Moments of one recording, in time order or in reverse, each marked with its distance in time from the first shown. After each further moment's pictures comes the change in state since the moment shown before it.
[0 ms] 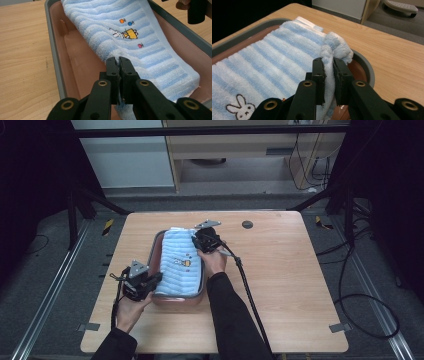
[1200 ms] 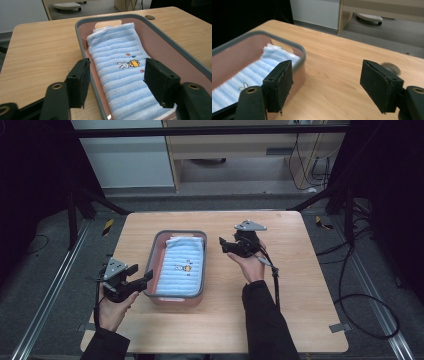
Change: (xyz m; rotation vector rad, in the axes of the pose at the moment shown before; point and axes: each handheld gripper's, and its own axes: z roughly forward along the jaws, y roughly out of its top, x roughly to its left) left arm 0.028 0.003 -0.041 -0.148 0.027 -0.058; right arm -0.058 -0.025 -0.116 -0.115 -0.122 0.067
